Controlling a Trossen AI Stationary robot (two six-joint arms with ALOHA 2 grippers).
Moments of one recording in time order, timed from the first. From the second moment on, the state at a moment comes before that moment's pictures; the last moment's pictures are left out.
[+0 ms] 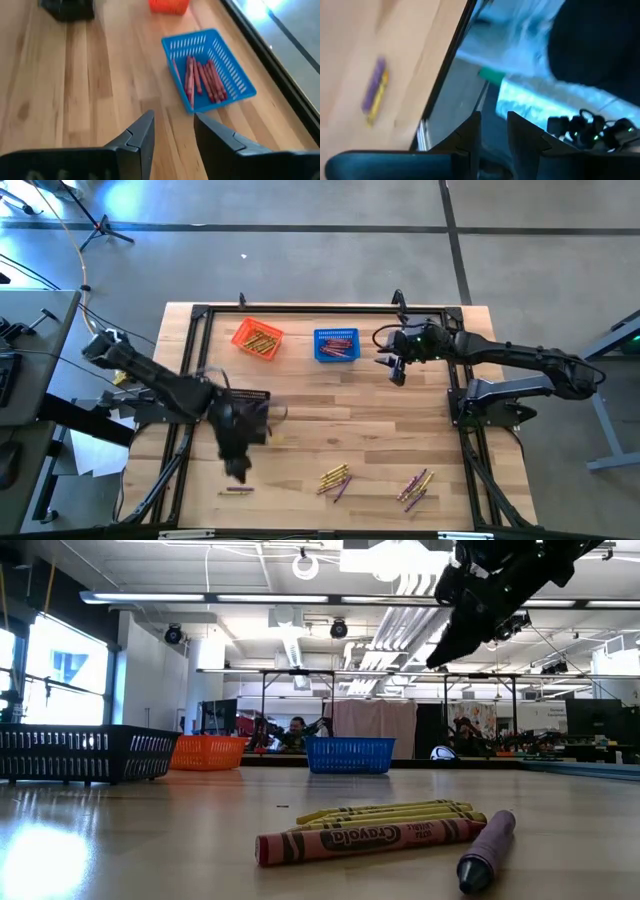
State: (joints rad) left arm -0.45 1.27 0.97 -0.56 0.62 -1.17; right arm -0.37 1.05 0.74 -0.37 -0.09 -0.12
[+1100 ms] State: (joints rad) left arm -0.84 1.67 0.97 -0.75 0.13 -0.59; right arm -0.37 1.05 0.74 -0.45 -0.06 0.20
